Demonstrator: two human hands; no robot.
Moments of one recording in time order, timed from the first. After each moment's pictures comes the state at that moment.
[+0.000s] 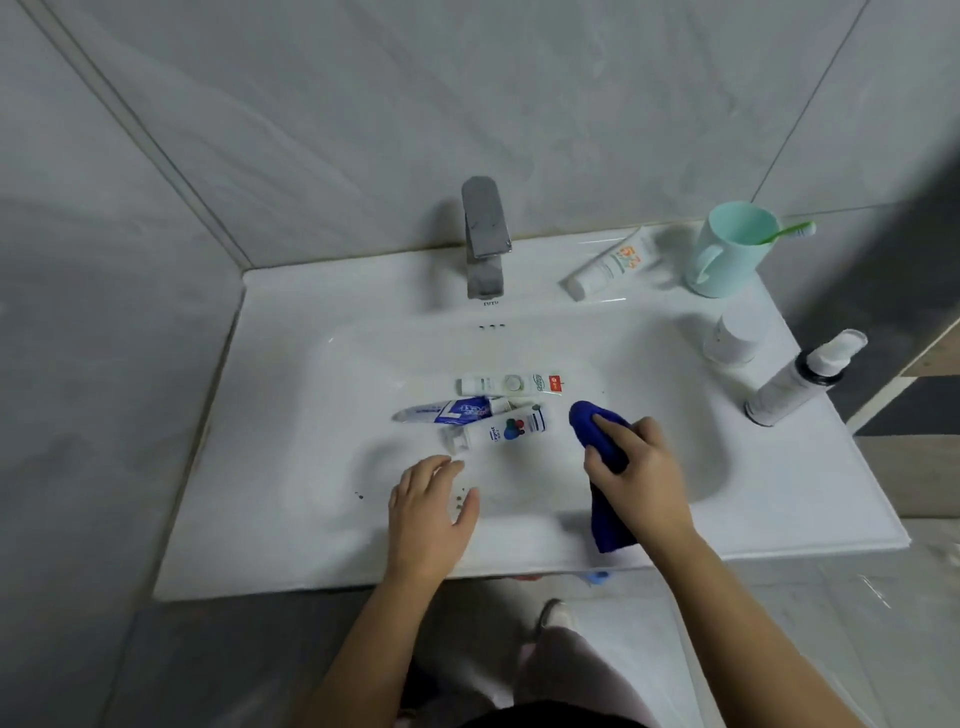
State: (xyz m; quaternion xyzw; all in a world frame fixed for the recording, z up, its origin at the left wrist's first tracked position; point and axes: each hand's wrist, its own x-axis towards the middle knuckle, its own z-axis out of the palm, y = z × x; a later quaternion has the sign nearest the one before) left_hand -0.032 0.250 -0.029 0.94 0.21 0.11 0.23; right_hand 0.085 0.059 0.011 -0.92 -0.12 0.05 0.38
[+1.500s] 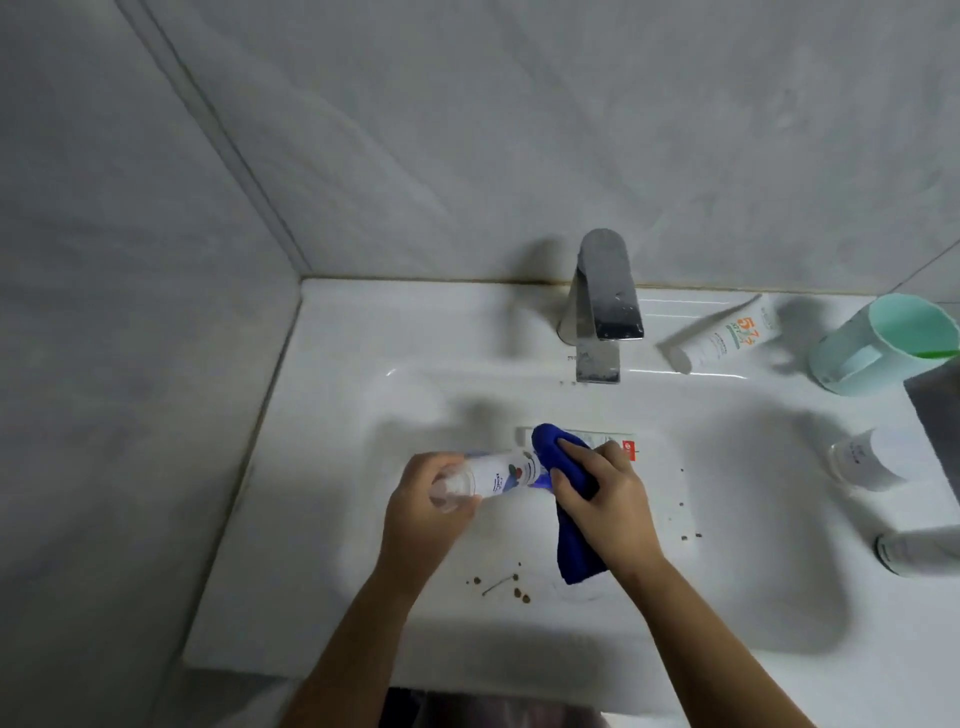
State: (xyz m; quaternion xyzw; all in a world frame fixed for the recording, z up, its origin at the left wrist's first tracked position) left_hand 0.018 0.355 -0.006 0.82 0.31 0.13 0.47; right_hand 0.133 0.197 0.010 -0.88 -0.19 0.15 0.41
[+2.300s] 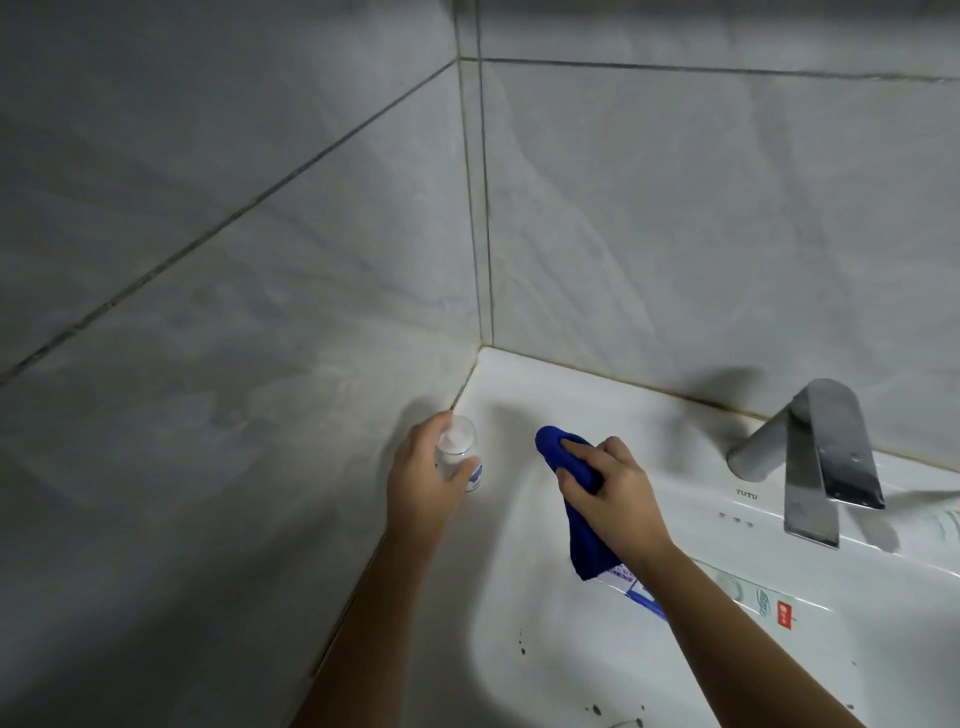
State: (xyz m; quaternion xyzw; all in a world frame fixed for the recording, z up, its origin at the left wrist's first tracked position) left_hand -0.017 0.514 0.051 0.74 0.44 0.30 0.40; right_hand 0.131 0.381 0.050 -0.83 -0.38 0.14 0.39
